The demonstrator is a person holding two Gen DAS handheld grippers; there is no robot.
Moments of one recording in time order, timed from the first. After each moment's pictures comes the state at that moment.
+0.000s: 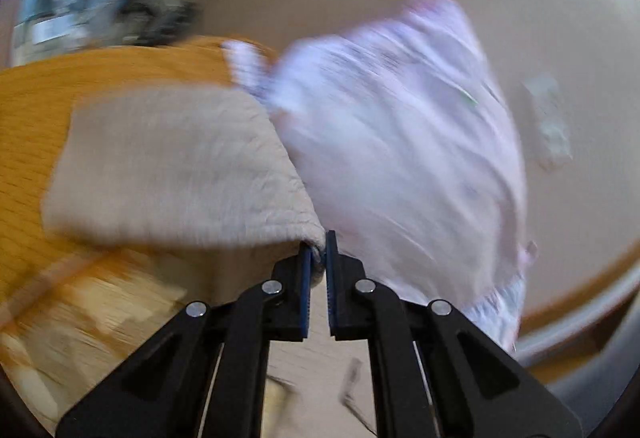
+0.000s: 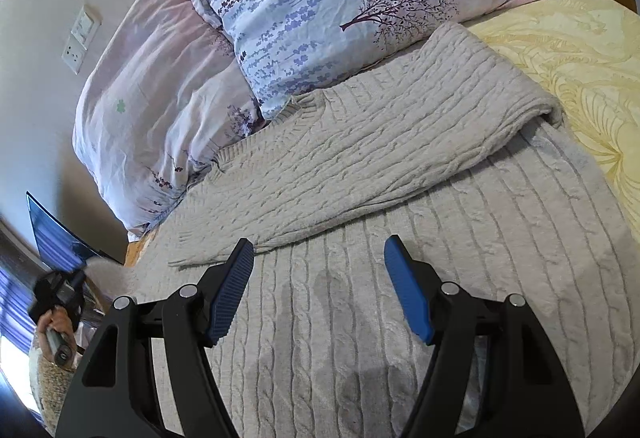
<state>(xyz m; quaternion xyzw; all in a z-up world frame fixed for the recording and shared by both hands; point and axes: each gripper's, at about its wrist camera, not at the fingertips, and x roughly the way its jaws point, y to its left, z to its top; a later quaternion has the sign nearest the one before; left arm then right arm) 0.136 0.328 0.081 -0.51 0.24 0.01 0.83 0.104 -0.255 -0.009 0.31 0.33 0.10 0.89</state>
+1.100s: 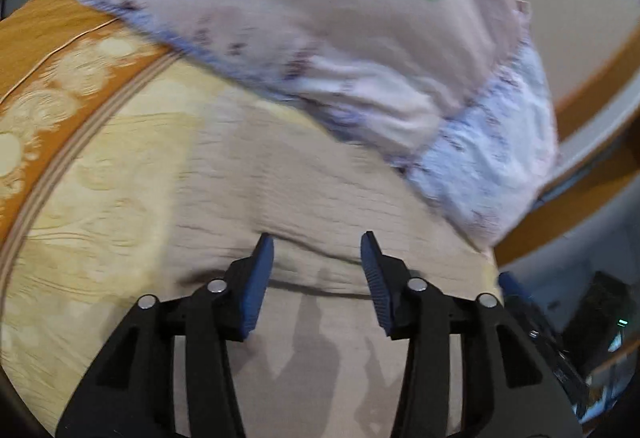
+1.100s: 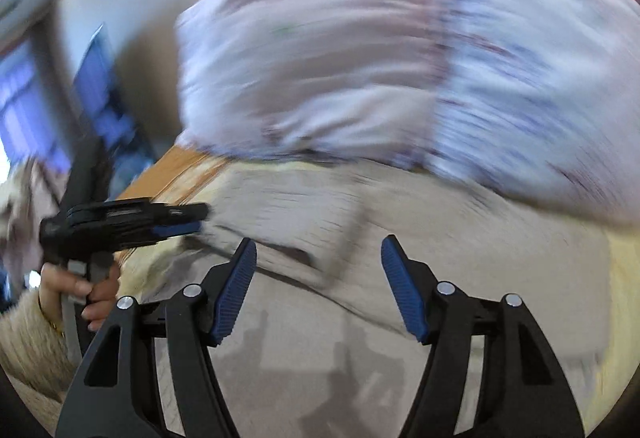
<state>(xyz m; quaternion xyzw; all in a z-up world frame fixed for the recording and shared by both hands) 0.172 0.155 0.038 -0.30 0.42 -0.10 0.85 0.142 -0.111 0.088 0.01 0.30 0.27 0.91</state>
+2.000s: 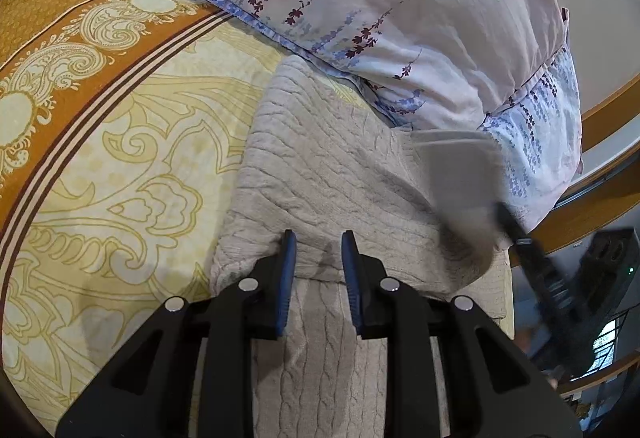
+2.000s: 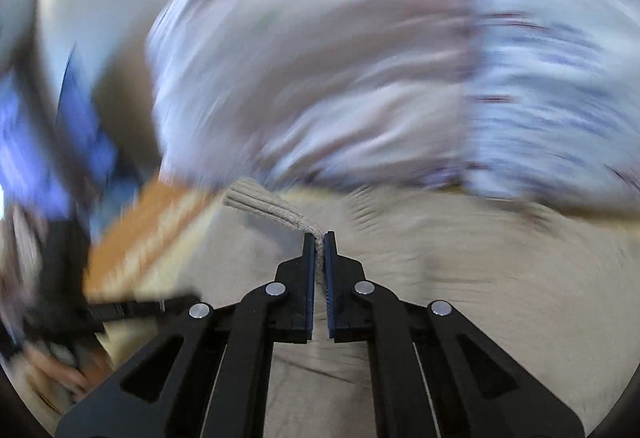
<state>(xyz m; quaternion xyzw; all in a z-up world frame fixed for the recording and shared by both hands) 0.172 0.179 0.010 -0.32 0.45 -0.09 0.83 0.197 -0.118 0.073 0.13 0.28 0.21 0.93</state>
